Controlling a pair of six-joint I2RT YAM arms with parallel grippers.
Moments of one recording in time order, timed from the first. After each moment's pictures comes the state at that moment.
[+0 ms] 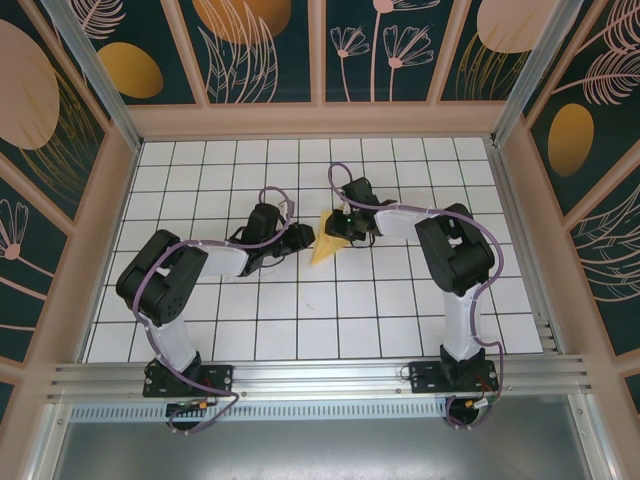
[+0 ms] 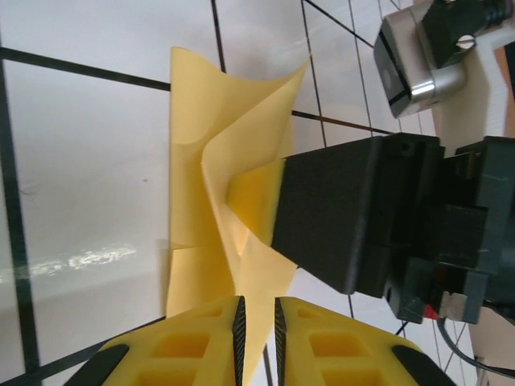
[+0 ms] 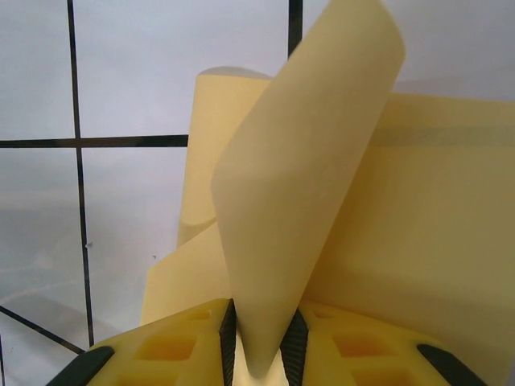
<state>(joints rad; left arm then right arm) -0.54 1.80 0.77 0.46 0.40 -0.85 0.54 2.02 1.22 -0.19 -0.26 0.62</state>
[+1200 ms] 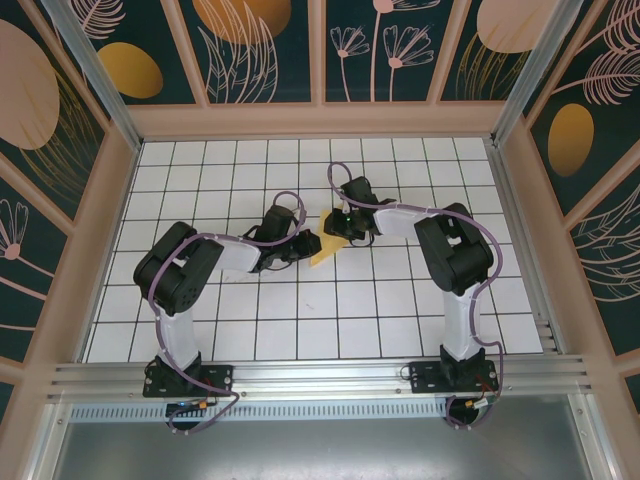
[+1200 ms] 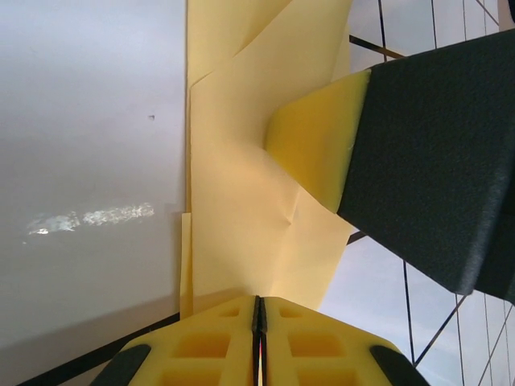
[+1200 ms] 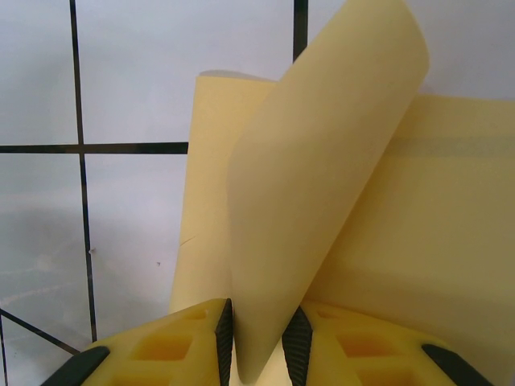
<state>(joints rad) -0.58 1.91 0.86 0.33 0.39 -0.81 0.54 2.03 1.24 -0.20 -0.26 0.63</state>
